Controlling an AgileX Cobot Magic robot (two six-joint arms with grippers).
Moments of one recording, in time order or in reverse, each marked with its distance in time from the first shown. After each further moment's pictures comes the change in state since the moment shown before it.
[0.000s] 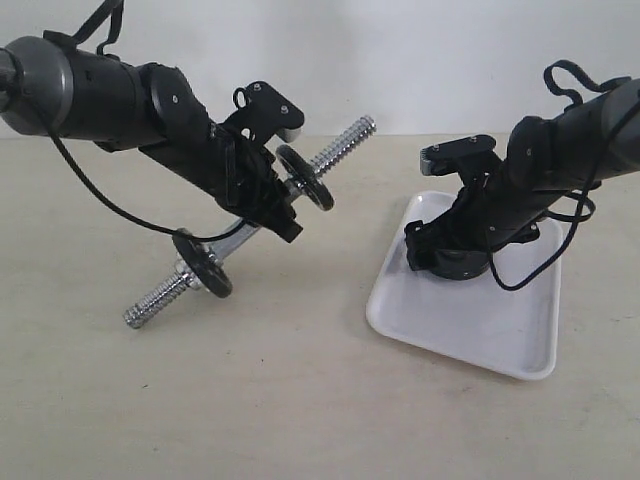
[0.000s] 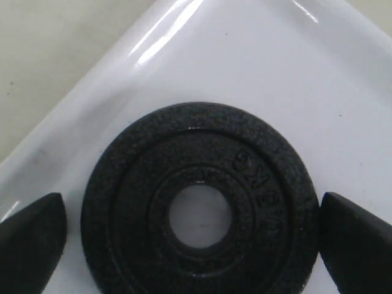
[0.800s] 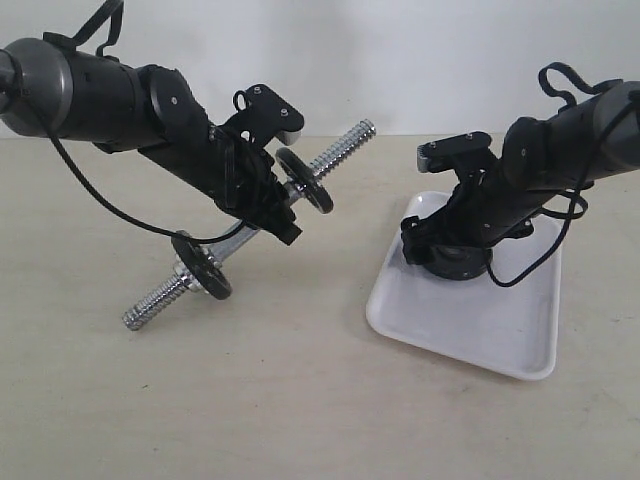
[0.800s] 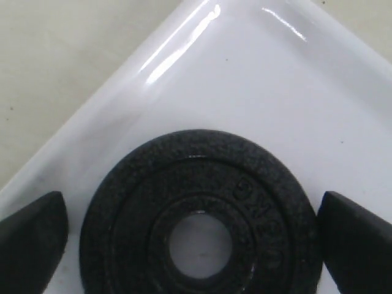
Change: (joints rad) left arm 0.002 0.000 0.006 0.004 0.009 0.004; right arm 0.000 0.041 -0.019 0.000 -0.018 -0.002
